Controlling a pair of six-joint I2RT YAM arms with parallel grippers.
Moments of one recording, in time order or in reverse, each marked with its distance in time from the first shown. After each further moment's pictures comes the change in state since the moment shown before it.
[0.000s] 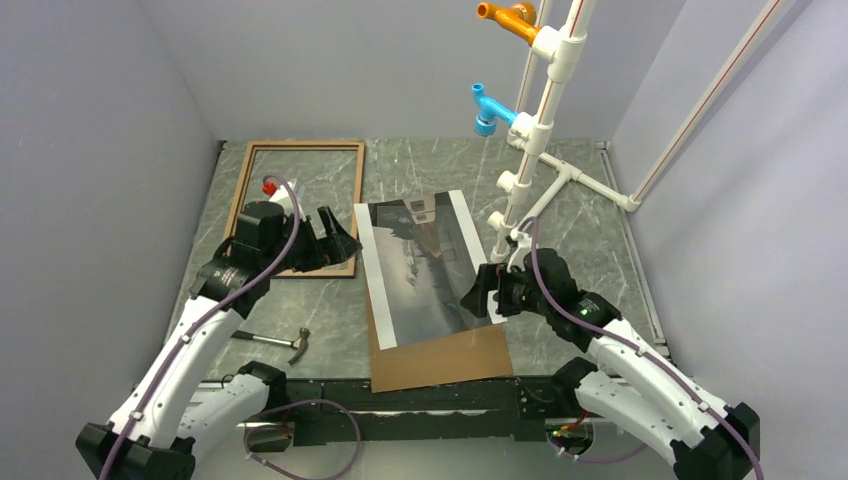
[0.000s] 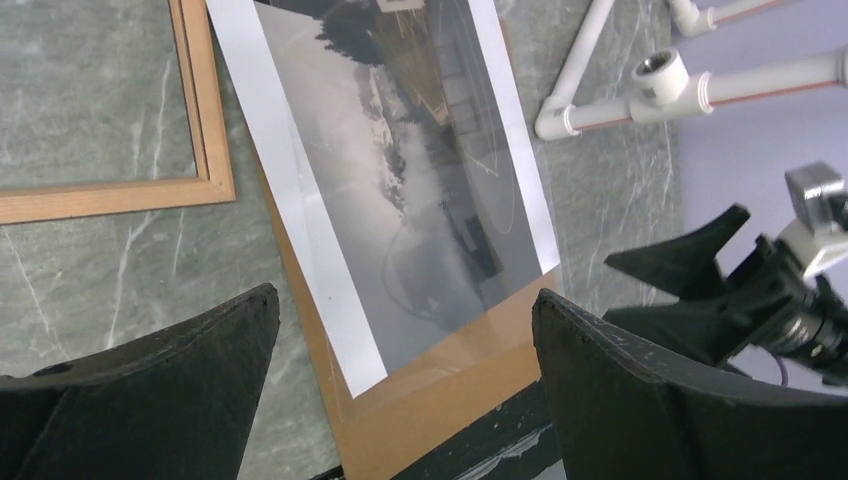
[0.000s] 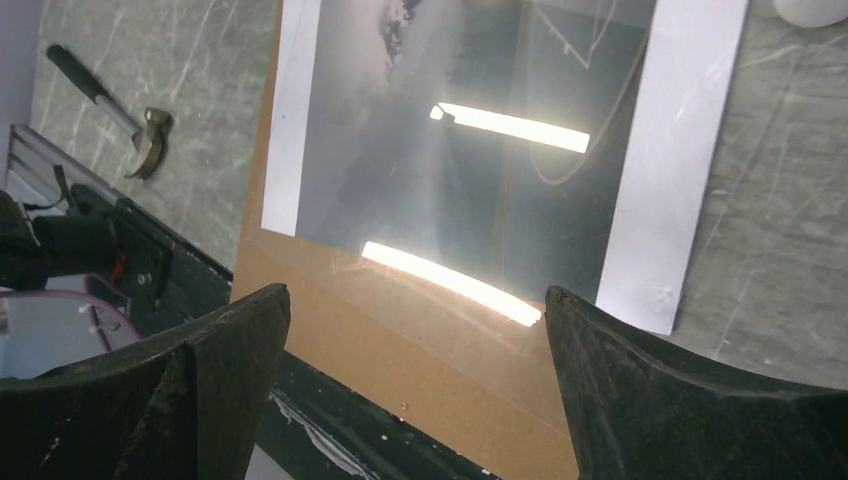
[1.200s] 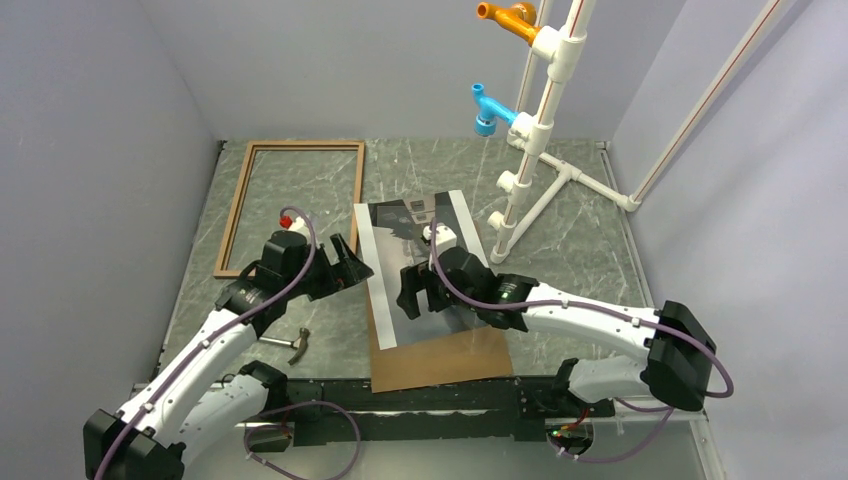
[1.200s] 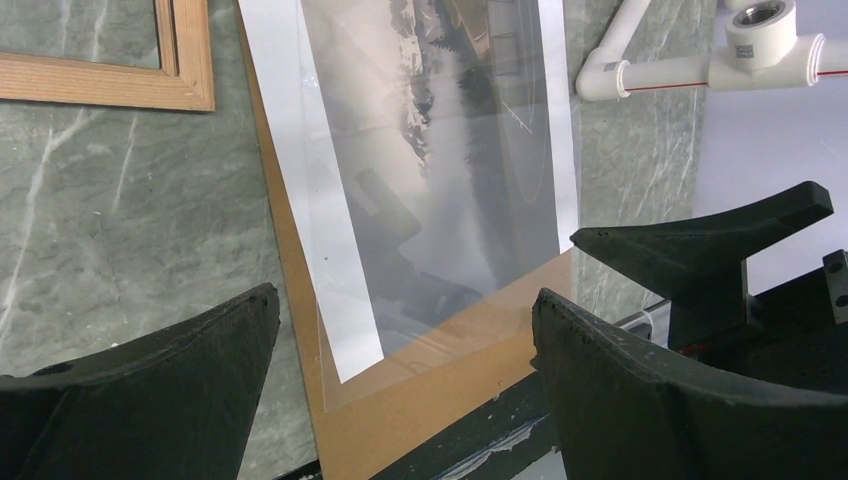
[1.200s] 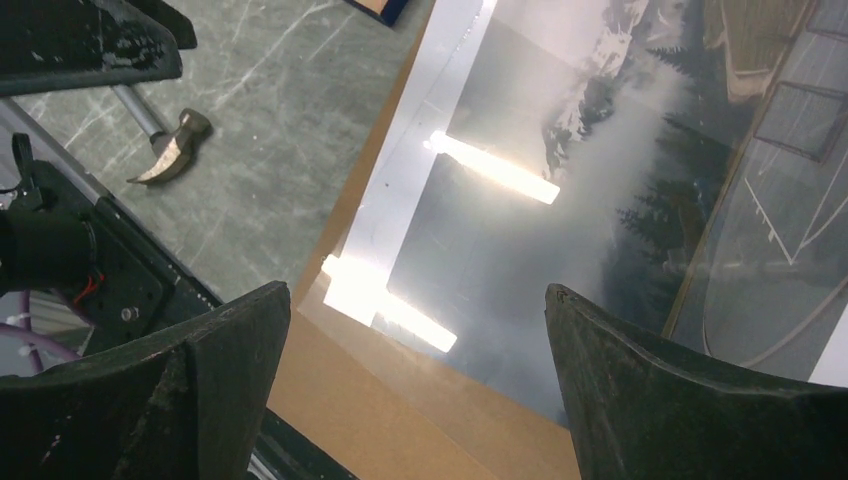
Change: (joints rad) left arm -0.113 -0.027 -0.255 0.154 -0.074 -0.193; right arm 0.479 0.479 0.222 0.291 0.344 -0.013
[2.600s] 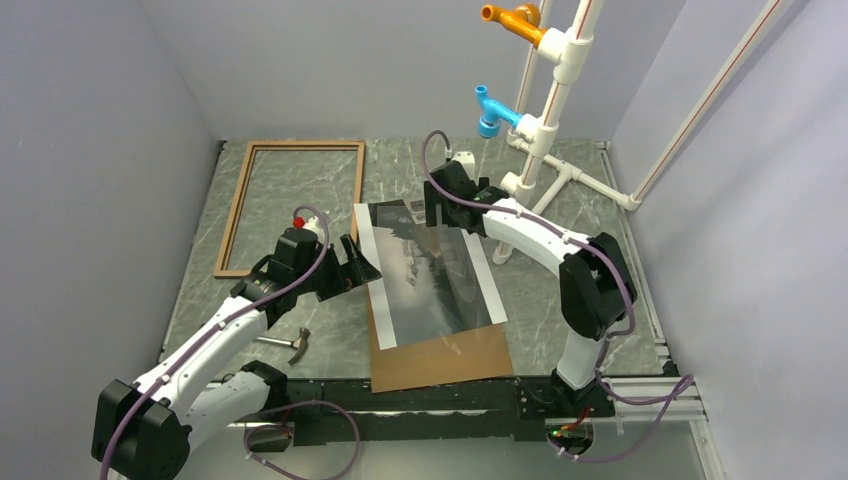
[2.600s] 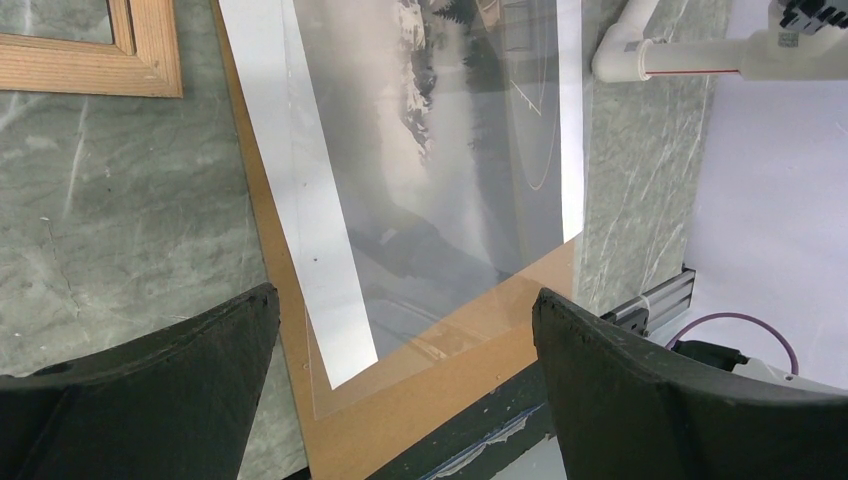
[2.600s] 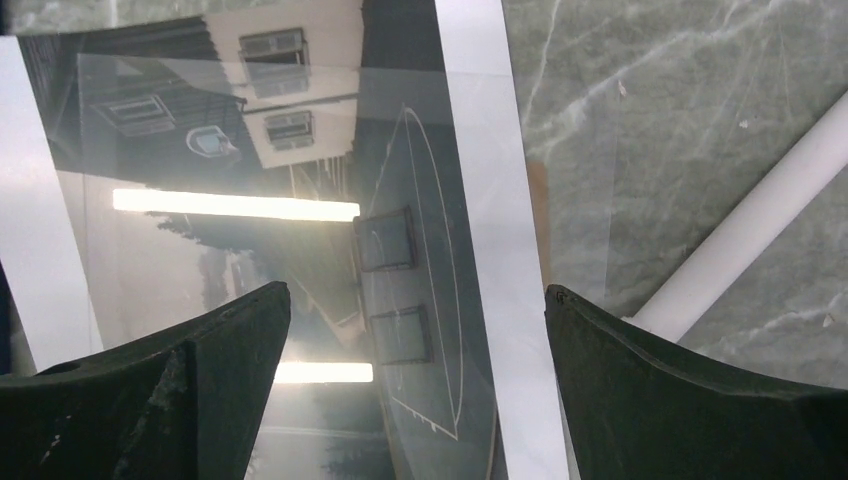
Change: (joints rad) left arm -0.004 0.117 -0.026 0.092 0.061 -0.021; right arm -0.400 0.550 0.602 -0.288 0.282 -0.086
